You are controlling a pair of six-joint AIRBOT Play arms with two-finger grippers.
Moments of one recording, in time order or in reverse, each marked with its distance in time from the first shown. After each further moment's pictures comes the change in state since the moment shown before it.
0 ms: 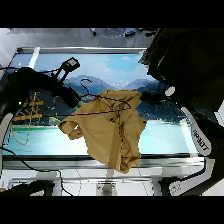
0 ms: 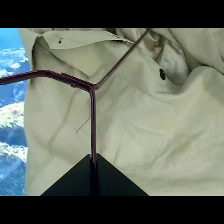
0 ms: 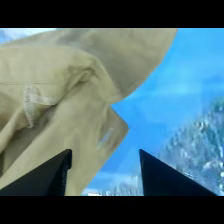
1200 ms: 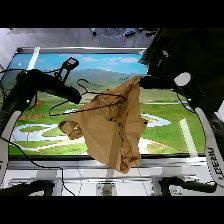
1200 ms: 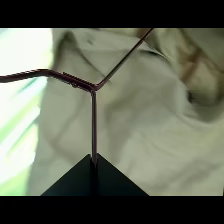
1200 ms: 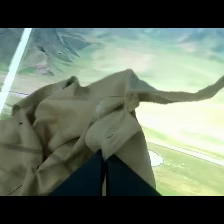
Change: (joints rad) left arm -0.018 -0.063 0.000 0.085 -0.120 -0.189; right arm 0.095 0.297 0.088 0.075 0.118 -0.256
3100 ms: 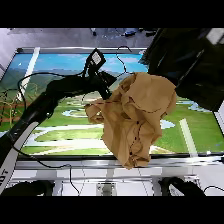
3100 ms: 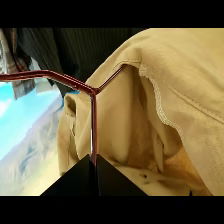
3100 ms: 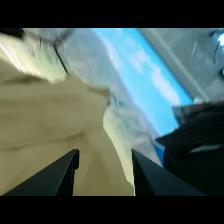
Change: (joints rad) left arm -0.240 0.029 -0.079 -0.690 -0.576 0.819; right arm -0.075 0.383 0.140 -0.120 0.345 -0.698
